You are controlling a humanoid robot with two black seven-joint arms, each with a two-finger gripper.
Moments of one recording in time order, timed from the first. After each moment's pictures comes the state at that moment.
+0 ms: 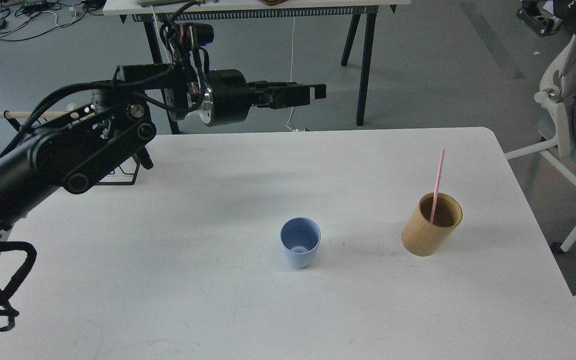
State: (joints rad) left arm -1.02 0.34 -0.77 -1.05 1.30 -0.49 -0.26; right arm 0.99 -0.75 0.70 0.97 -0.35 0.28 0.19
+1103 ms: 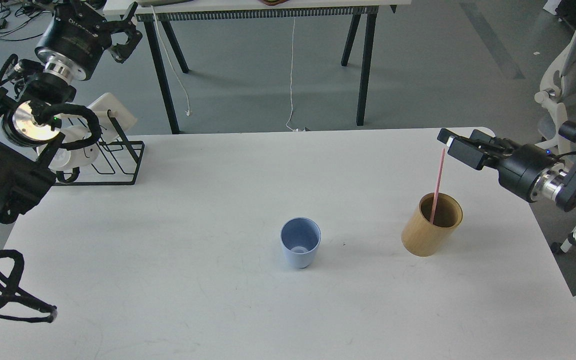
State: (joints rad) left arm -0.94 0.36 -0.90 -0.57 -0.05 -0.49 -0.18; right arm 0.79 -0.90 0.20 1.33 -1.32 -0.22 0.25
